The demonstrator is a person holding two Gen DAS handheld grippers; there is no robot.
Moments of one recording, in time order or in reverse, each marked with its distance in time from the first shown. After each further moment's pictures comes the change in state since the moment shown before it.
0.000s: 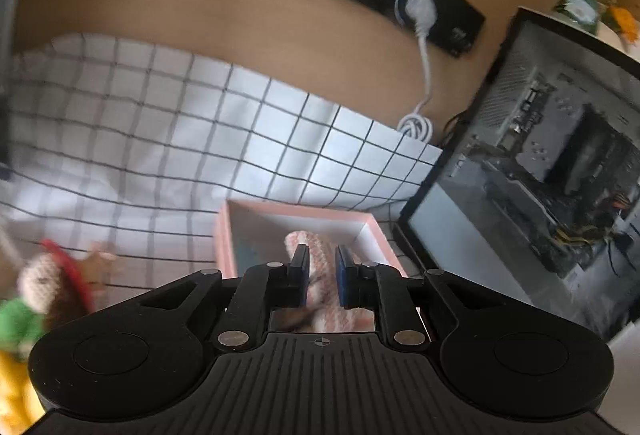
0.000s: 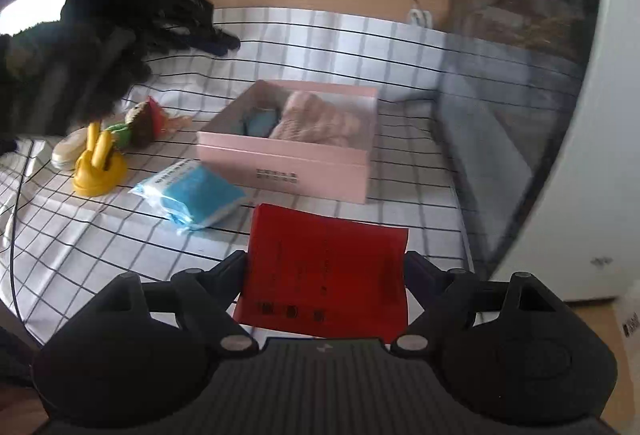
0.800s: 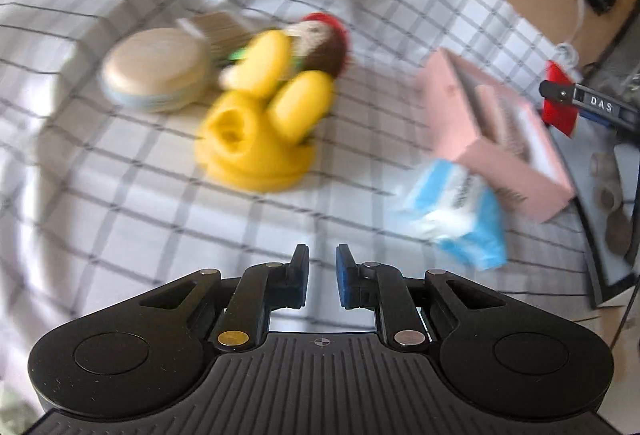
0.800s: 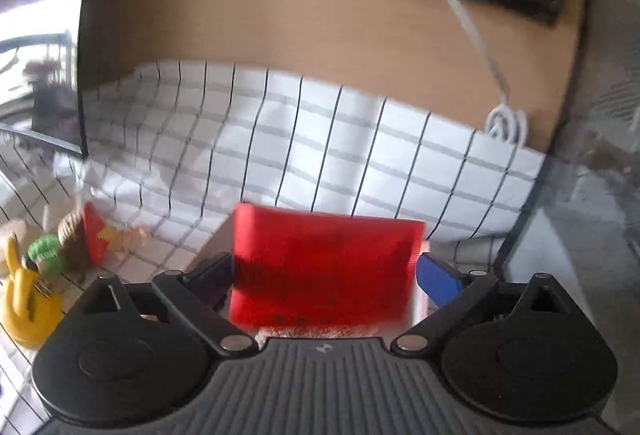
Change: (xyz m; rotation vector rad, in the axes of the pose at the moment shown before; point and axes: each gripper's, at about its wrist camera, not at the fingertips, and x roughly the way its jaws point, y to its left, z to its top) left arm -0.132 0.085 -0.149 -0.254 0.184 0.380; right arm 0.172 0.034 0.162 -0.125 -0.079 0.038
